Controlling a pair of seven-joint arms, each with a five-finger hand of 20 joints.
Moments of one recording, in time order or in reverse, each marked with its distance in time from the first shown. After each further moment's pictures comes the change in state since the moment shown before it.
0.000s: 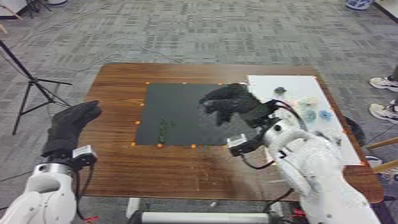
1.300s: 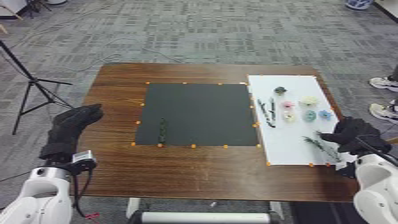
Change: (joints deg) left arm 3.0 0.0 -1.8 -2.5 4.5 -1.9 -1.0; right arm -20.5 12.4 23.1 9.9 -44.0 9.8 6.0
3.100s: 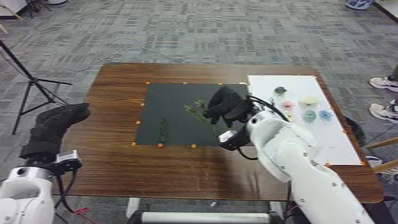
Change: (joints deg) left arm 3.3 2.8 -5.4 -1.2 0.1 -0.4 -1.3; right arm 33.6 -10.1 -38.6 -1.9 34.7 -9.1 8.9
